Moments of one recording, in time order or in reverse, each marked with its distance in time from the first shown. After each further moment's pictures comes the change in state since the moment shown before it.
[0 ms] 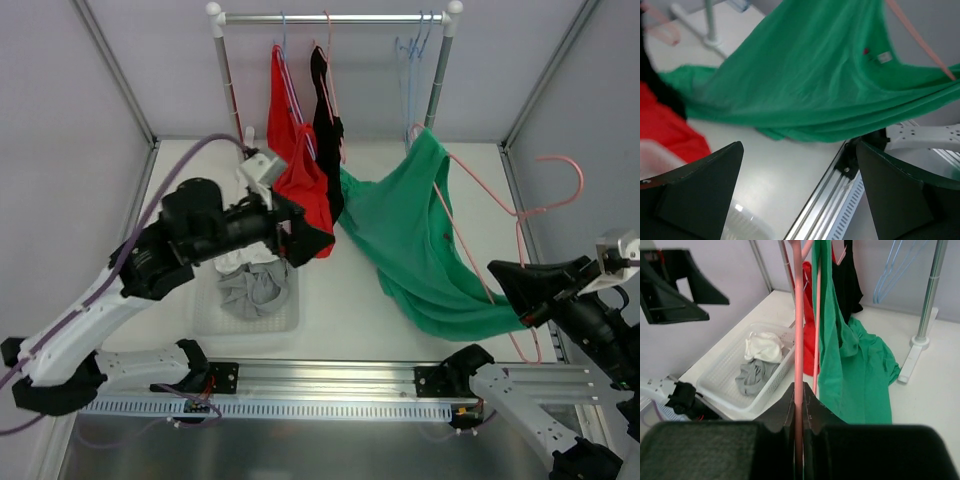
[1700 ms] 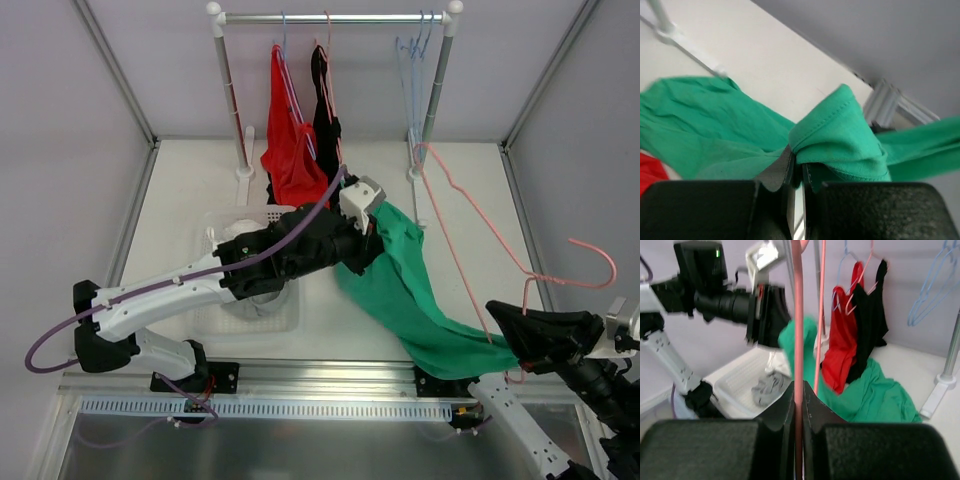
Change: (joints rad) left arm -0.377 0.388 0.103 0.249 -0.354 0.035; right arm 0.000 -0.351 -0.274 0.104 -0.169 -0.016
